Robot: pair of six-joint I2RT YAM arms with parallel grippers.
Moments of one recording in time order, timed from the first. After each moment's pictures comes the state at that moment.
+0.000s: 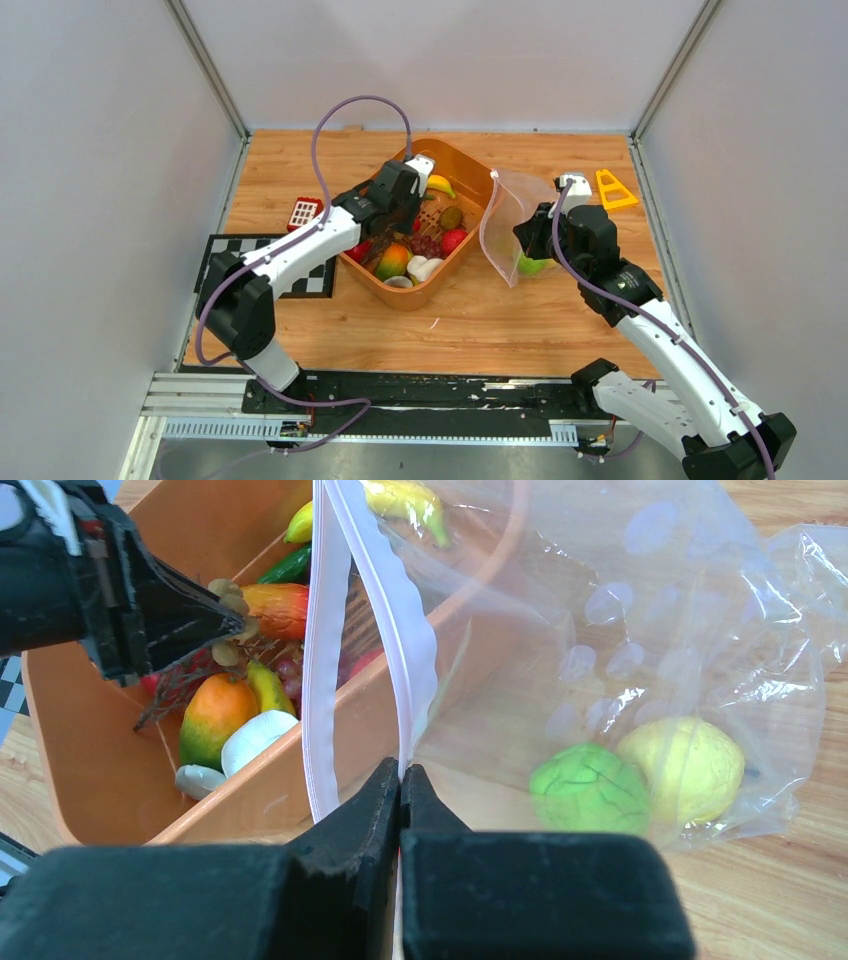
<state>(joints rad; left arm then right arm) -0.66 1.64 1.30 -0.46 -0.16 -0.10 0.49 0.87 0.87 -0.38 0.05 0.38</state>
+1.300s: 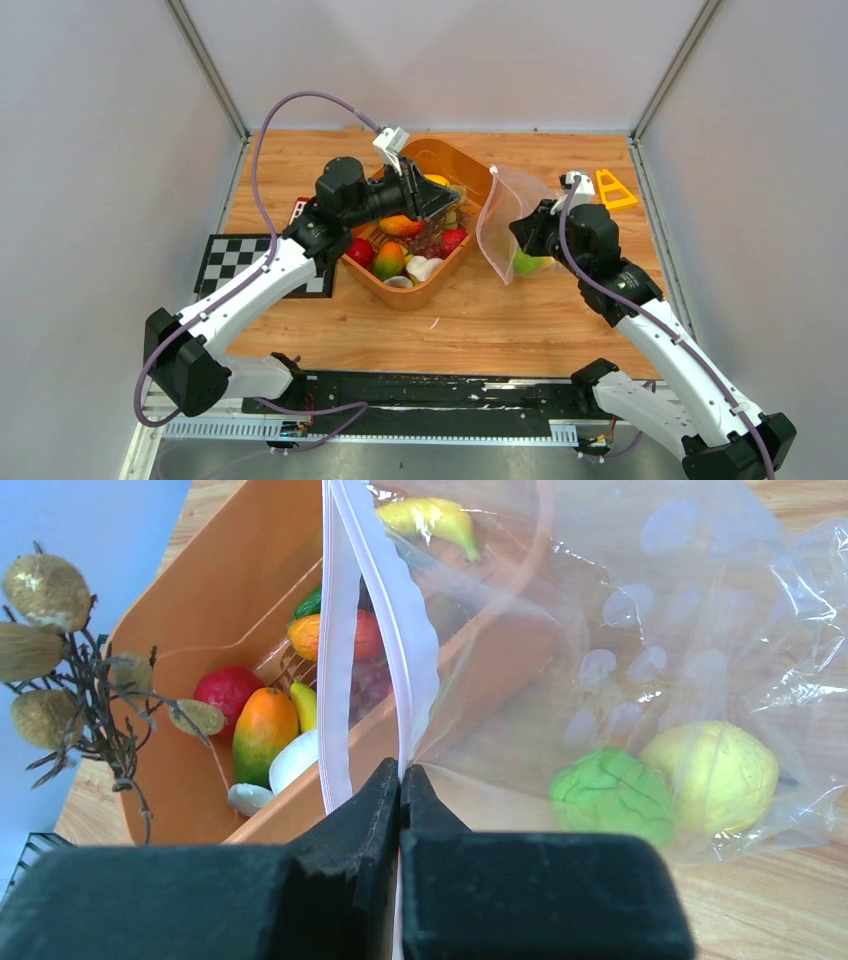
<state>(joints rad) -0.66 1.28 1.15 0.06 0.39 -0.52 0.49 0.87 0.87 -0.34 0.03 0.48</state>
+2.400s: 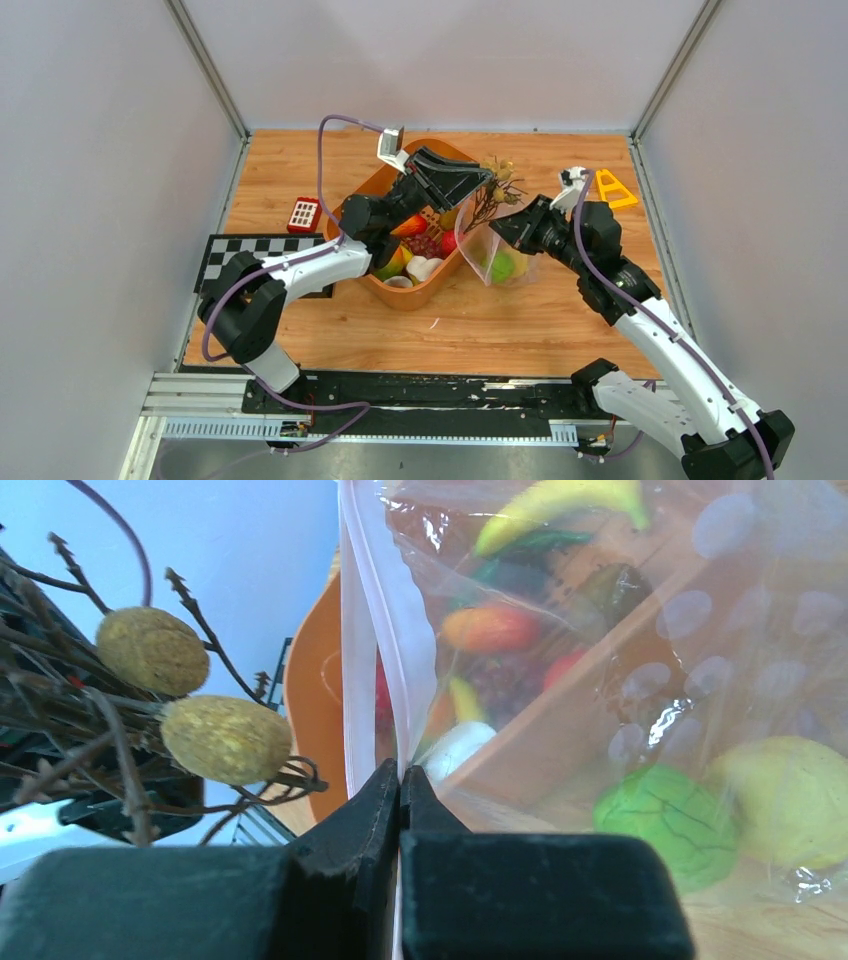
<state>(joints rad) -0.76 1.60 1.04 1.34 0.40 -1.05 0.49 0.88 0.86 -0.23 -0.17 0.75</state>
